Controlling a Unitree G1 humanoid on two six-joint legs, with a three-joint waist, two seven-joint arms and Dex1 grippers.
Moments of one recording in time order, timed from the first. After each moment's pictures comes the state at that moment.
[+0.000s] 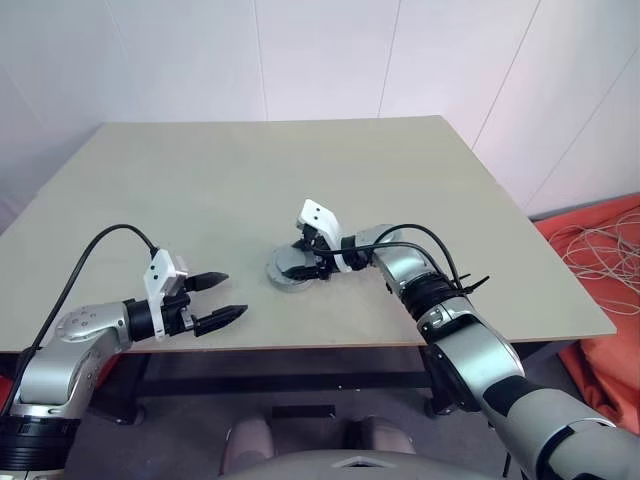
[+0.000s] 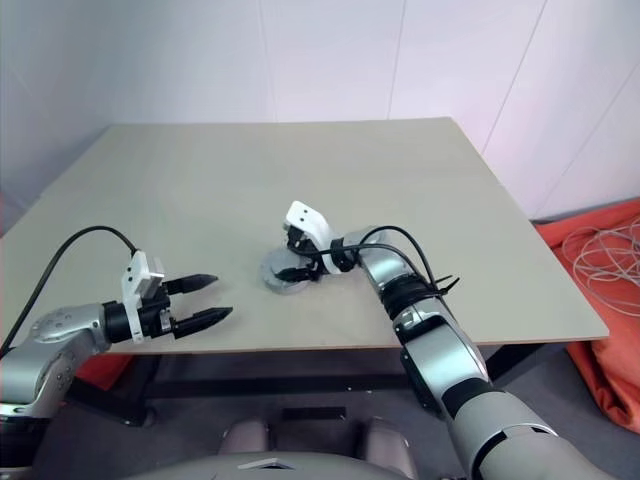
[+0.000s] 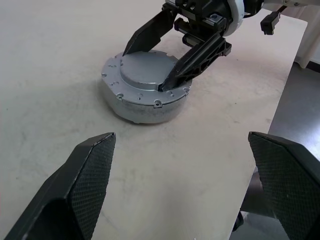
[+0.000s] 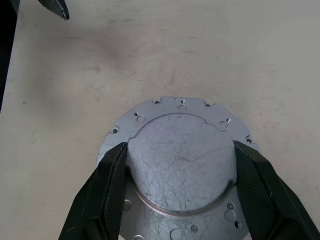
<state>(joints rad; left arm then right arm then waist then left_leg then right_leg) 0.03 0.68 0.15 -0.17 -0.53 0.43 -1.04 -0.83 -0.13 0.32 0.75 -0.04 0.23 1.06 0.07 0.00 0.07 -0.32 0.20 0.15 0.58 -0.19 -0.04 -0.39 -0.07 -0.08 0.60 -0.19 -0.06</state>
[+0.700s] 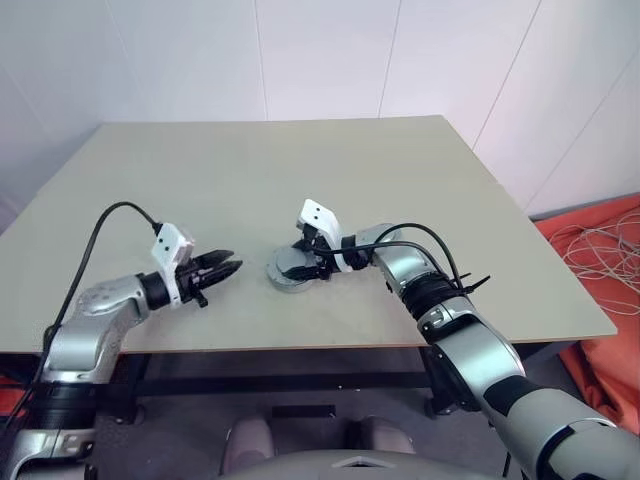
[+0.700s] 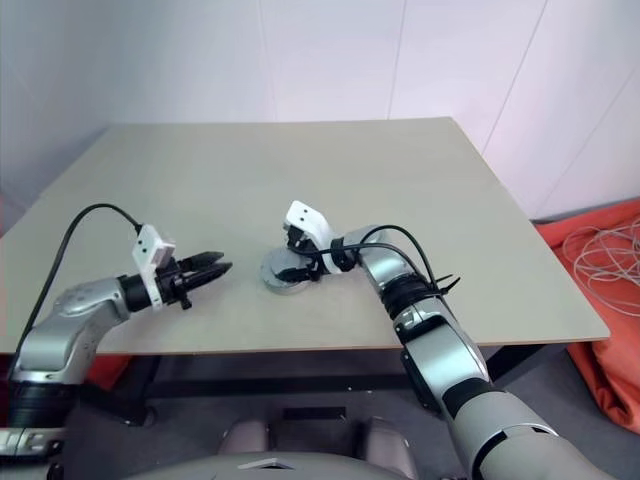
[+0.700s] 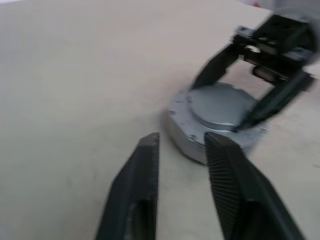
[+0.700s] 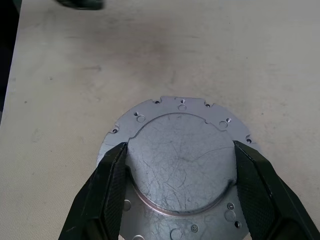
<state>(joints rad) -0.17 0.58 0.11 0.00 -0.40 0.38 -0.86 -0.83 -0.13 0.33 0.75 -0.04 0.24 1.06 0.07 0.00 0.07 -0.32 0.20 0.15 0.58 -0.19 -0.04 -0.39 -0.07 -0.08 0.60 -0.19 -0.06</state>
